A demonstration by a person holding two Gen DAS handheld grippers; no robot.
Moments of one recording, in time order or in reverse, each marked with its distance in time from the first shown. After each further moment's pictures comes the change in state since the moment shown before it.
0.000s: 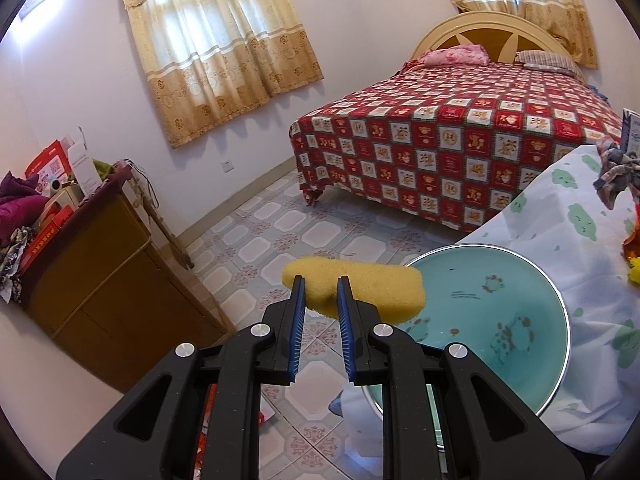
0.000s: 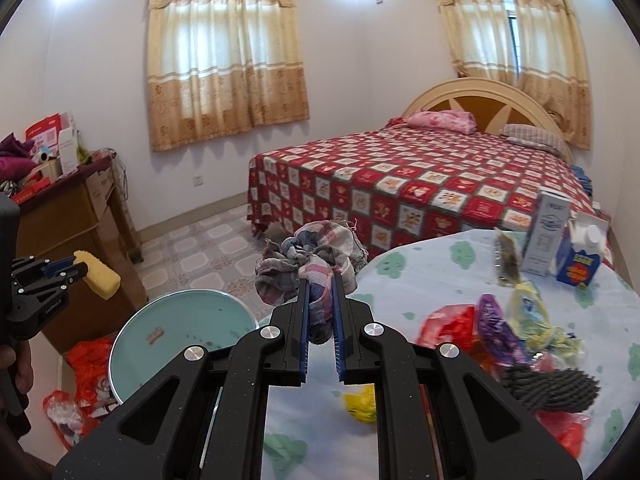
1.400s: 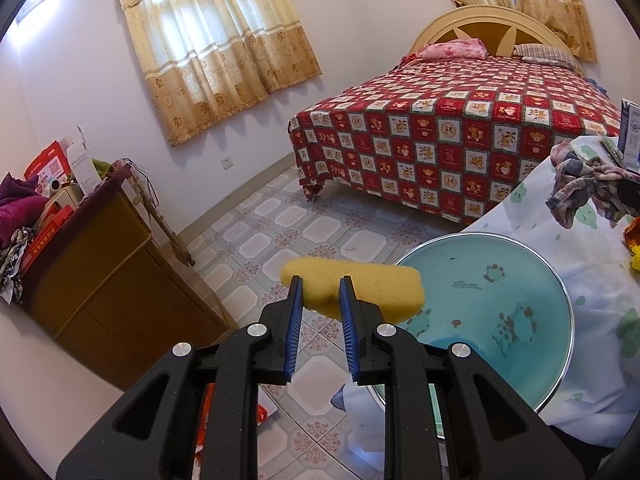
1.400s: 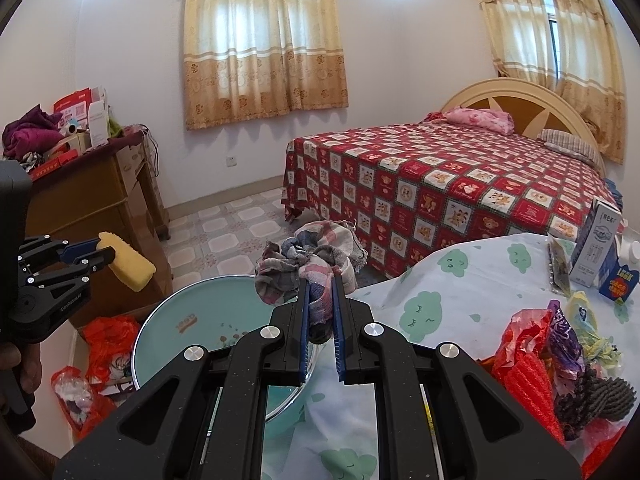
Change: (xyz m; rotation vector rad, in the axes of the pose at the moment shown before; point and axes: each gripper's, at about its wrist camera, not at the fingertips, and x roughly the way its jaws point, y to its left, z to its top) left arm -0.001 -0.002 -0.006 0.015 0.017 -0.004; right arm 0.026 0.043 -0.005 -0.072 0.045 0.095
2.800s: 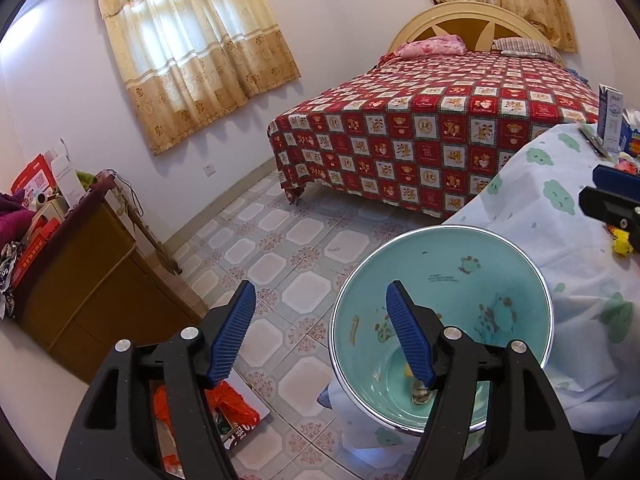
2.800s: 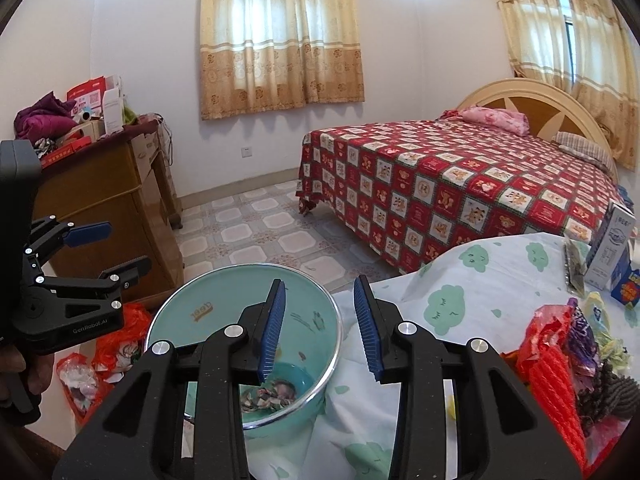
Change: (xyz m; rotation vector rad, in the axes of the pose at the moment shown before) left arm -0.007 -0.022 -0.003 0.050 -0.009 -0.053; right arm -0.004 0.014 -0.008 -0.023 0.021 0.028
